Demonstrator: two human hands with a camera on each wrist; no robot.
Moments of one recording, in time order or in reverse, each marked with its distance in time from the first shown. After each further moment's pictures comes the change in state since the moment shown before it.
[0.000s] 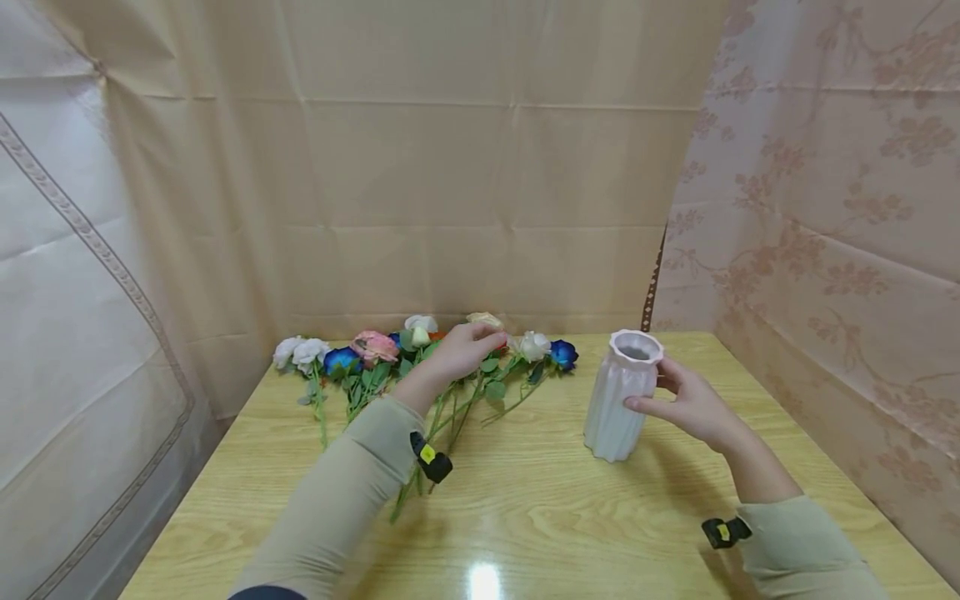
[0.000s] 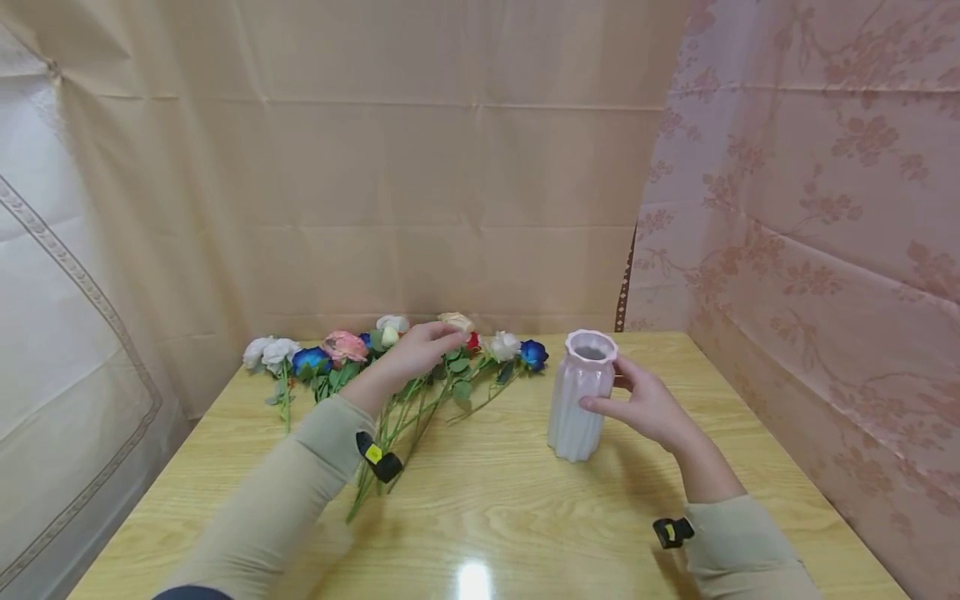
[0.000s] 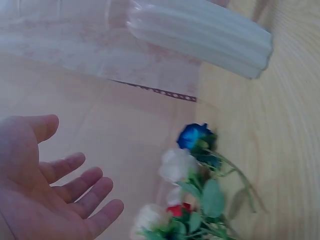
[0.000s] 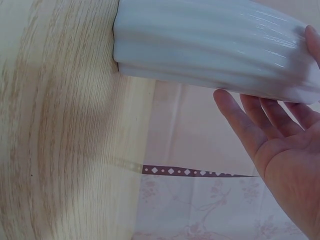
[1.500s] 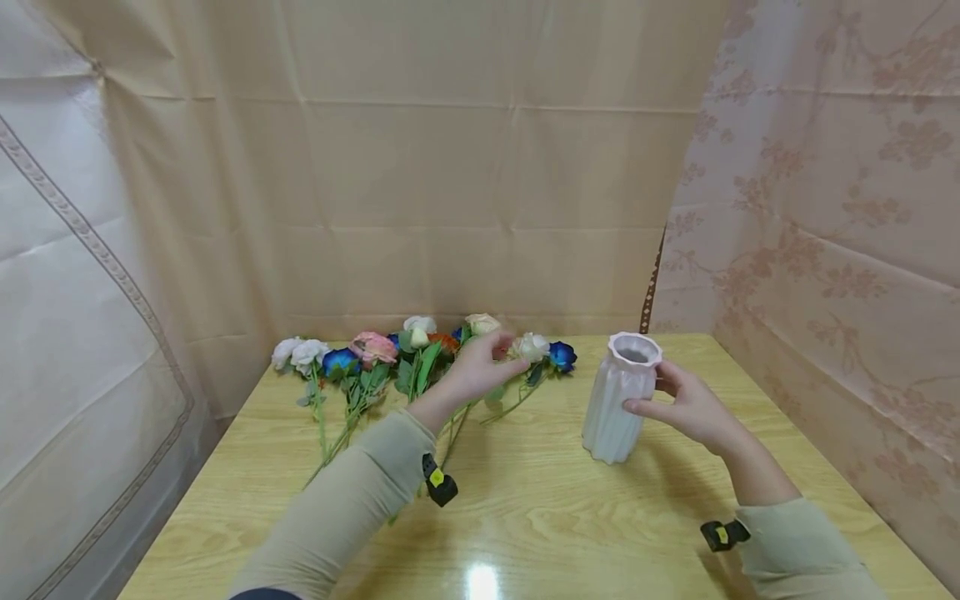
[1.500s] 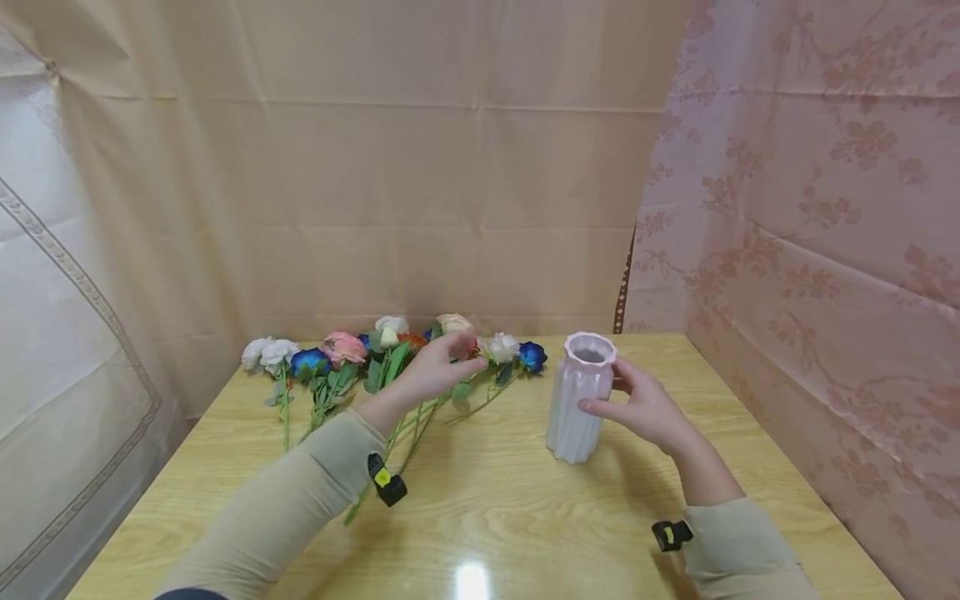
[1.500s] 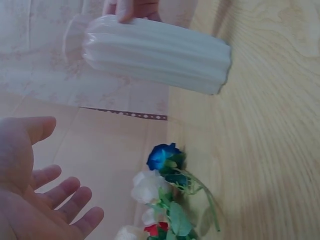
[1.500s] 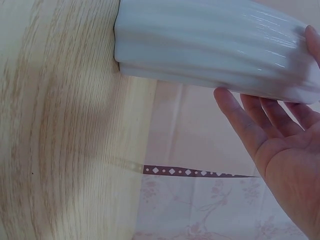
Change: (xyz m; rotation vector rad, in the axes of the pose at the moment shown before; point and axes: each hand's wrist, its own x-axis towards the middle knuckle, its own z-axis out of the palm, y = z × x) left_hand -0.004 0.001 0.032 0.065 0.036 0.105; right_hand 0.001 0.002 -0.002 0.005 -0.004 -0.004
